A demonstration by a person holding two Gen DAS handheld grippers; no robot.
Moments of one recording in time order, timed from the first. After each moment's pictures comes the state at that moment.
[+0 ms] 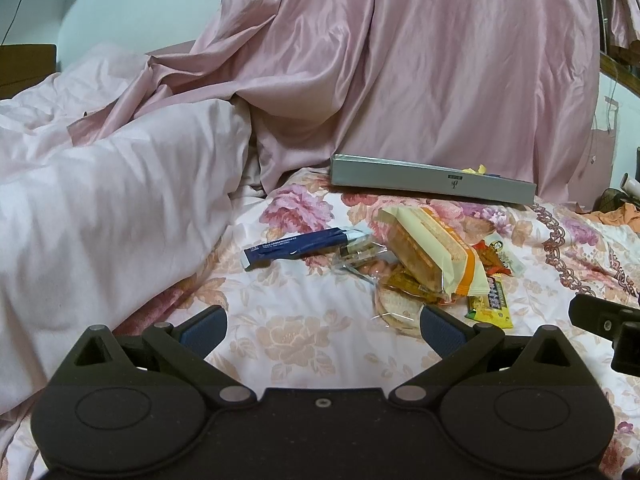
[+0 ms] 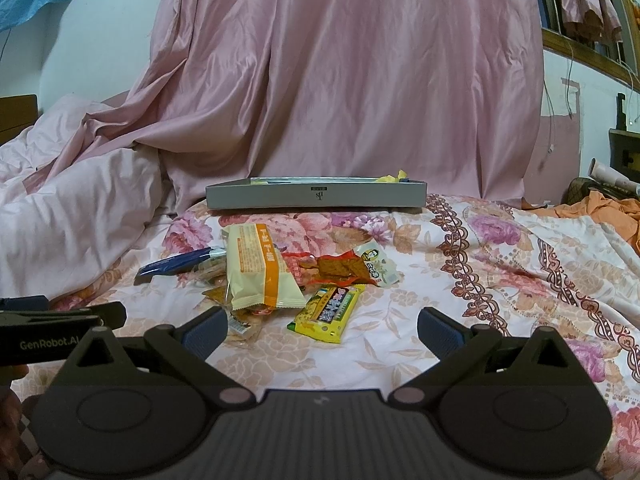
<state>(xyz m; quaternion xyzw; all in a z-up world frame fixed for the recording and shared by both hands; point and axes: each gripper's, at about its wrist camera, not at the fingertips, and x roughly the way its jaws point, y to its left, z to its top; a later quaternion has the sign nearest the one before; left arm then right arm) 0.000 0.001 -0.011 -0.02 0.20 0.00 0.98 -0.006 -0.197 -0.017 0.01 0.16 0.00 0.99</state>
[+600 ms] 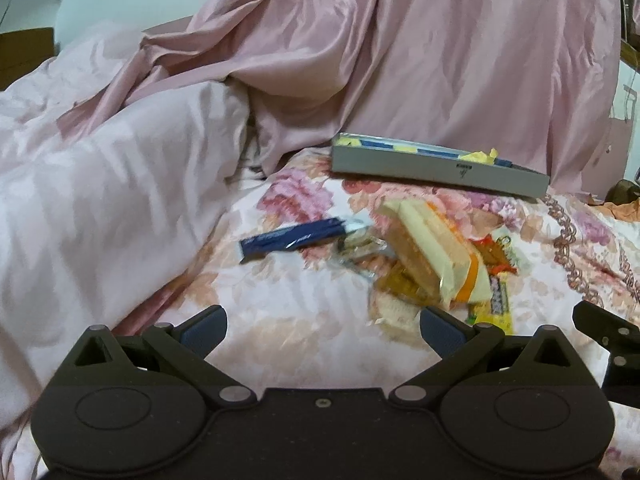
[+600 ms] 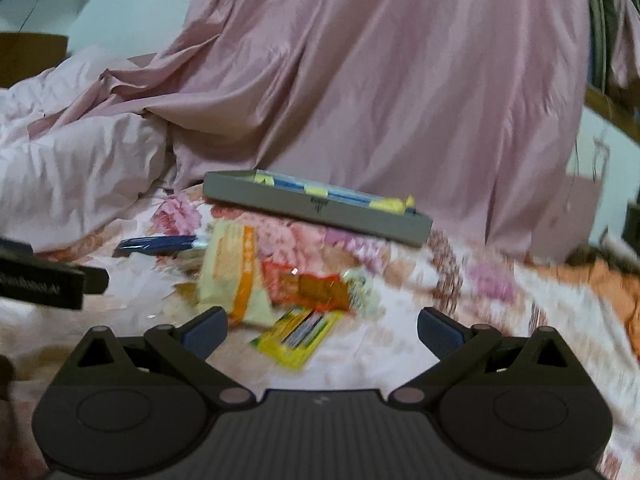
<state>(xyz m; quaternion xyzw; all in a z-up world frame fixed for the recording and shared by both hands) 0.032 -0.014 0.014 -0.02 0.26 0.02 0.97 0.029 -0.210 0.000 -0.10 0.16 0.02 0.98</state>
